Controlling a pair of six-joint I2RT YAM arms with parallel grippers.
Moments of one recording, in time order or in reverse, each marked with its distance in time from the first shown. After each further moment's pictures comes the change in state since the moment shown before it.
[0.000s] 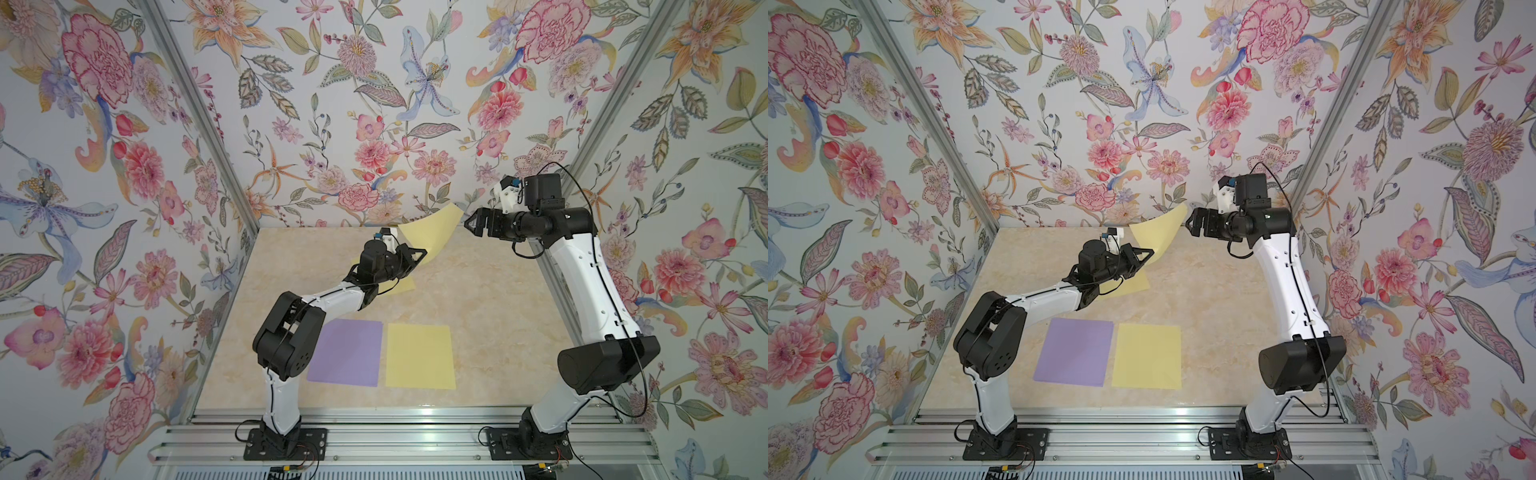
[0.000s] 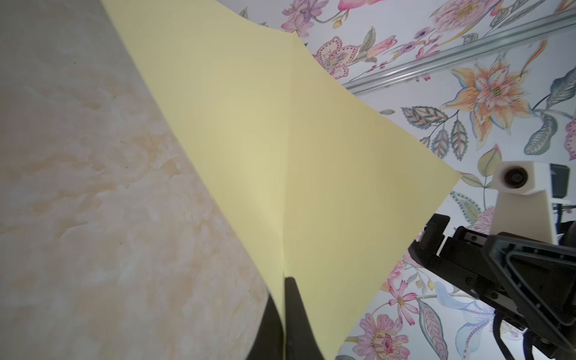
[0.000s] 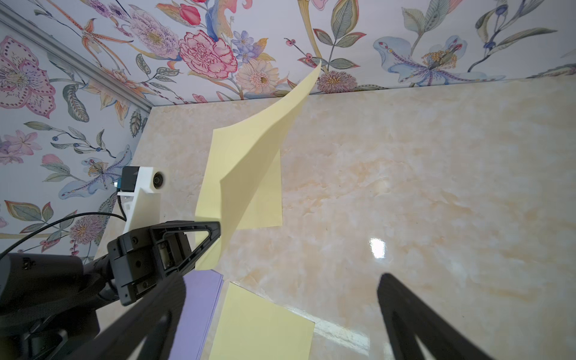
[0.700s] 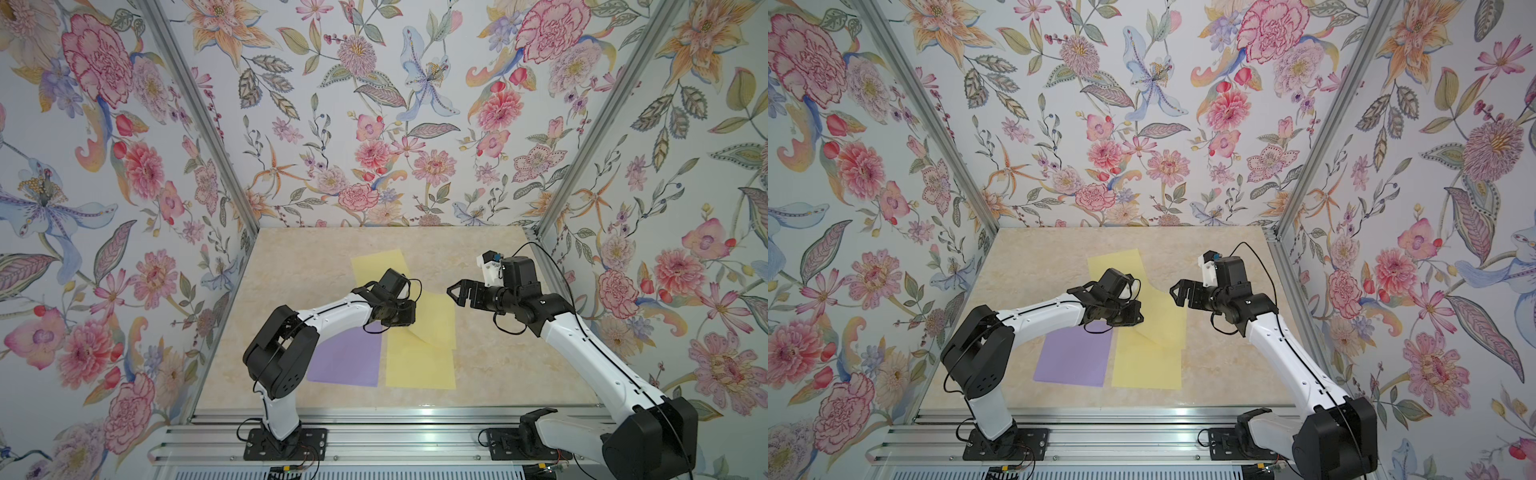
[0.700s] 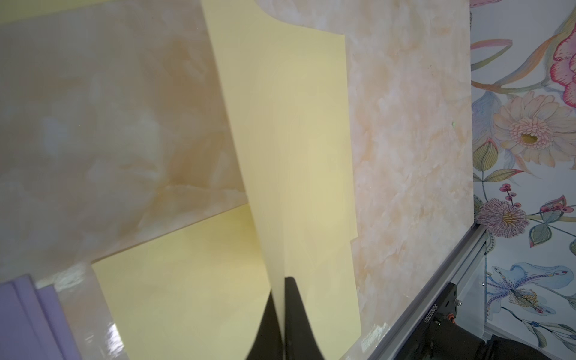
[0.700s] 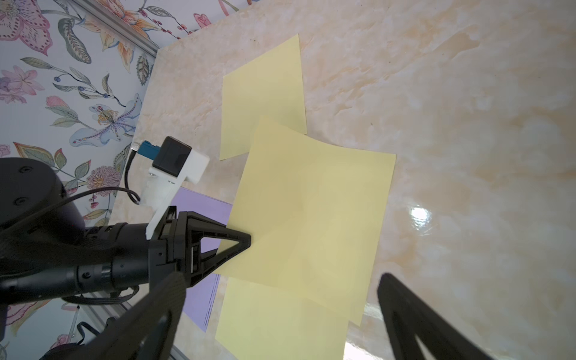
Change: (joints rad) left arm -0.142 -0.097 -0.090 -0.782 -0.125 0.466; right arm 0.182 -0.466 -0.960 0.497 0.006 0.232
